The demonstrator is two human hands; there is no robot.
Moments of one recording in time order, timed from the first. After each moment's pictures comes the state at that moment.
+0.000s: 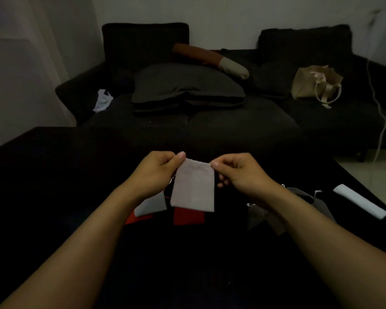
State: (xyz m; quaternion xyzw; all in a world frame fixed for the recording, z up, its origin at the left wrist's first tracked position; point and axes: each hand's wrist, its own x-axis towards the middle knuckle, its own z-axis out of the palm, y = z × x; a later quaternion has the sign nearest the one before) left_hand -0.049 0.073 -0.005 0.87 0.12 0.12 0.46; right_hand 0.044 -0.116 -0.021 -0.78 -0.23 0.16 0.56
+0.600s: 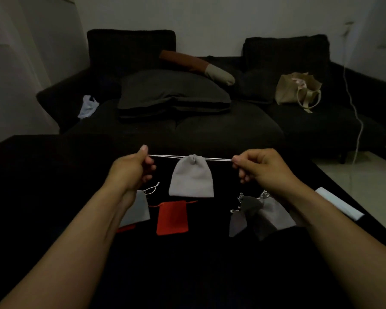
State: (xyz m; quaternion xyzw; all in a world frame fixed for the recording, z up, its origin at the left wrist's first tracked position) left_hand -0.029 0.067 0.004 0.64 0.28 0.22 0.68; right_hand 0.067 -0.183 -0.002 -0.77 -0.22 0.07 0.59
